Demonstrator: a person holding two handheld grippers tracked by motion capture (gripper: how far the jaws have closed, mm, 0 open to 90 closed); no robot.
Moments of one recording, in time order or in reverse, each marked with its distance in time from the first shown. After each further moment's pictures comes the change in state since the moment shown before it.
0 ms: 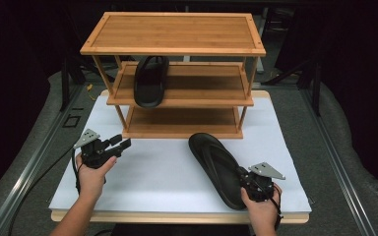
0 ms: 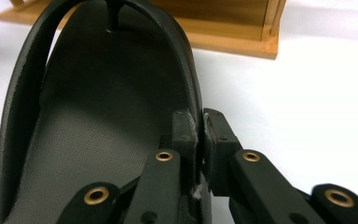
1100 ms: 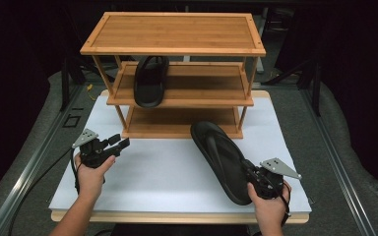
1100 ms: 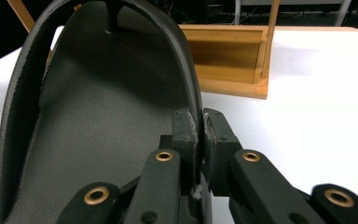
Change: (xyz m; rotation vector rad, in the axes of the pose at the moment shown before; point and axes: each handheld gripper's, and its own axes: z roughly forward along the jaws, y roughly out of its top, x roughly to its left) left arm 0.003 0.001 -0.001 -0.002 0.011 -0.020; right arm -0.006 0.026 -0.029 -0.104 0.023 0.046
